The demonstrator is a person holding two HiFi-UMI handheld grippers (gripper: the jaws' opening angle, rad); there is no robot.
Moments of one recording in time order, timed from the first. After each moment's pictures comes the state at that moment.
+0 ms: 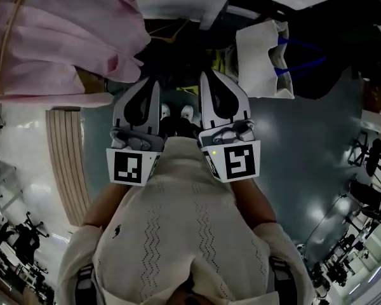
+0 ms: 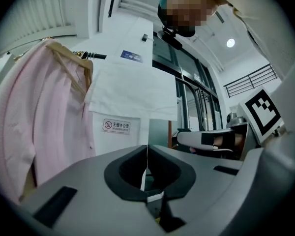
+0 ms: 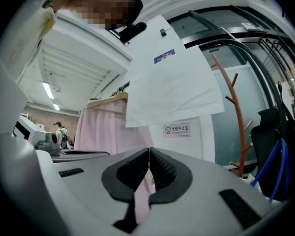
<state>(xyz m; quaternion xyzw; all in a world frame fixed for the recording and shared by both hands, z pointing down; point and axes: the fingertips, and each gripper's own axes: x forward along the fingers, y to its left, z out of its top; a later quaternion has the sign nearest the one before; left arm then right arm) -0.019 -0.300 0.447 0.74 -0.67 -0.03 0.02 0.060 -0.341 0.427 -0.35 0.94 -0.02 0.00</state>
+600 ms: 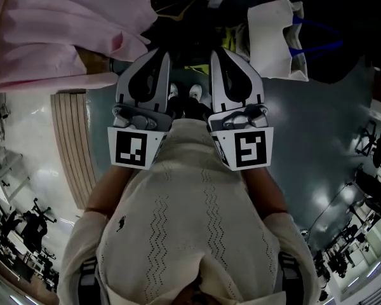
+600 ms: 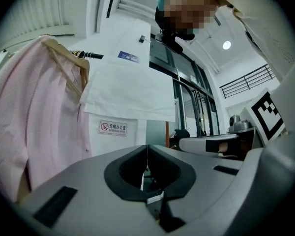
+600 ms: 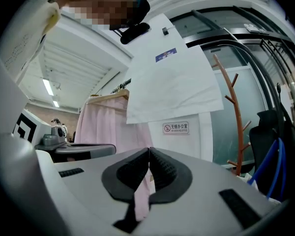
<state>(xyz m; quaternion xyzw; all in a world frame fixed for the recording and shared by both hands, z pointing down) -0.016 -0.307 0.443 0.75 -0.66 -0.05 0.02 0.060 -0.333 0.441 -0.35 0.94 -0.02 -0.01</state>
